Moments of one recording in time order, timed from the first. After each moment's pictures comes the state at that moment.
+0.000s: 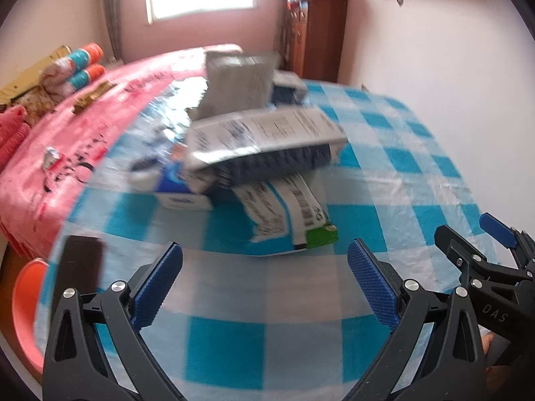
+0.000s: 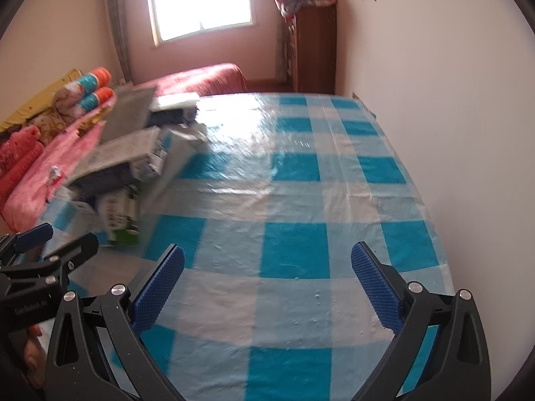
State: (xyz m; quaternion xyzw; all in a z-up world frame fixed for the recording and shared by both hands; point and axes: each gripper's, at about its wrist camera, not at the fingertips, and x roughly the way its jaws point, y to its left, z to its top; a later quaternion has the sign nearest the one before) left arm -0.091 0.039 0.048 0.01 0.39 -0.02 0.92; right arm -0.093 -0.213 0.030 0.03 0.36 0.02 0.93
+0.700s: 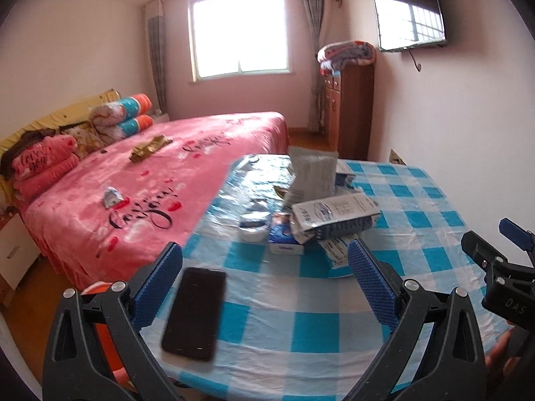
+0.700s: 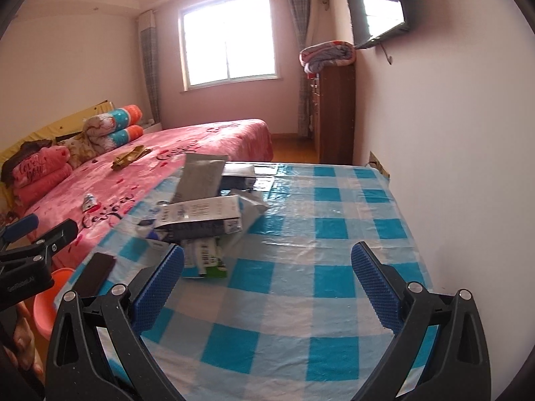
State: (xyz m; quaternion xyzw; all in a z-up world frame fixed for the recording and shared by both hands) left arm -0.184 0.112 0.138 0.02 0.25 0.05 0.97; right arm -0.161 -0.163 0.110 0.02 0.26 0.06 0.96
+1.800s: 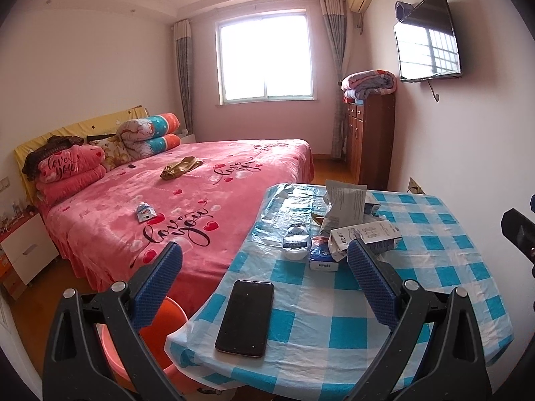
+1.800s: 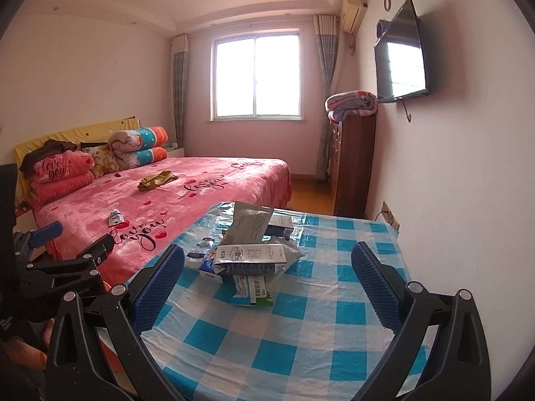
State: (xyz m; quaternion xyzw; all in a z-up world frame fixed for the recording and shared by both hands) left arm -0.230 0.147 0.175 0.02 0.21 0.09 0.97; right arm -0.233 -0.117 0.178 -0.01 0.17 0.10 0.98
